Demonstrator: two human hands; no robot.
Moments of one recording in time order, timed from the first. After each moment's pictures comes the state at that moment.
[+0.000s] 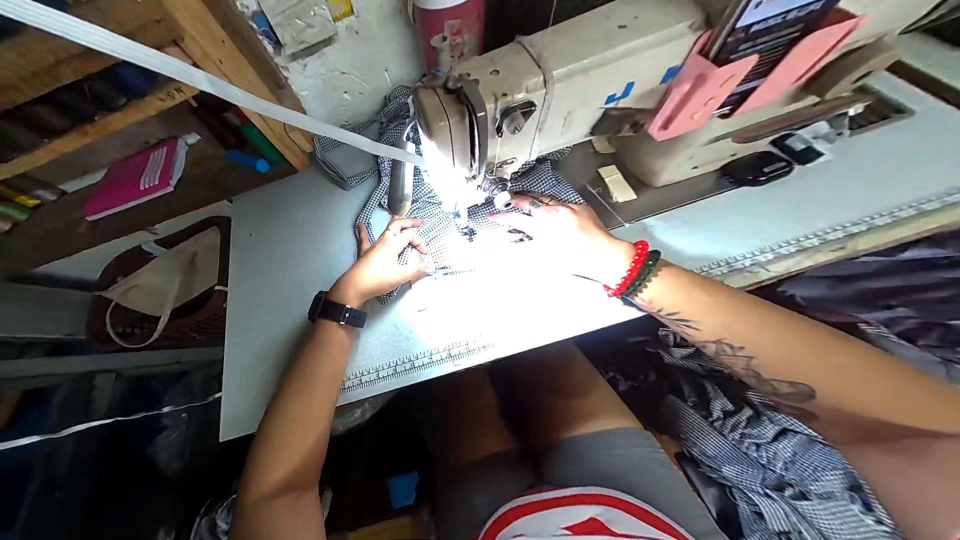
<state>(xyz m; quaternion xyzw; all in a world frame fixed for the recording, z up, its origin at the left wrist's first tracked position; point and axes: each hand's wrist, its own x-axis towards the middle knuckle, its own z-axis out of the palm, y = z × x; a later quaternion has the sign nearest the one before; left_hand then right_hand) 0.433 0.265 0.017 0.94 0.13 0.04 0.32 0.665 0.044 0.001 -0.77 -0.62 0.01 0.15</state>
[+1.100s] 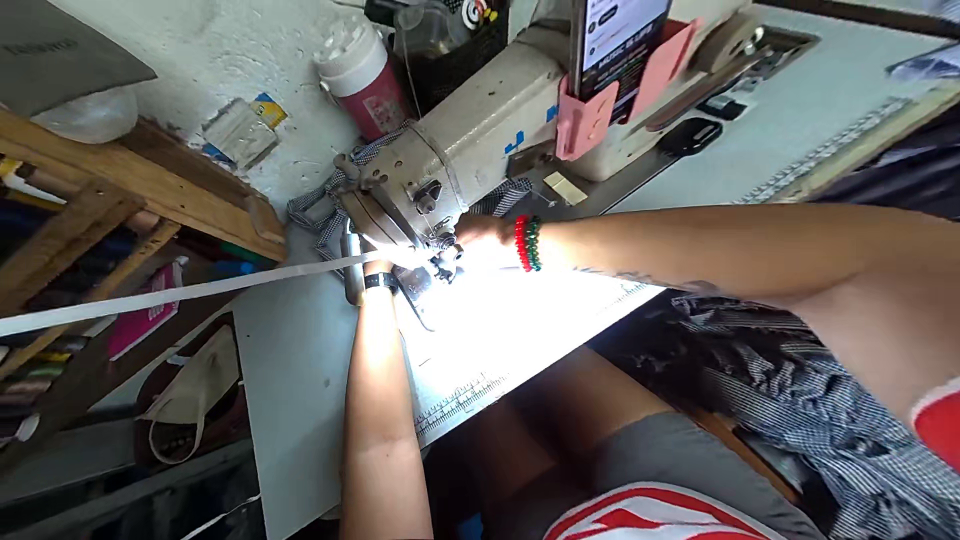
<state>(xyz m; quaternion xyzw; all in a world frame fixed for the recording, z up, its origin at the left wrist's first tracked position) 0.551 0.251 0.043 0.86 0.48 0.05 0.20 0.676 0.112 0.044 -0.69 -0.69 0.19 0.14</state>
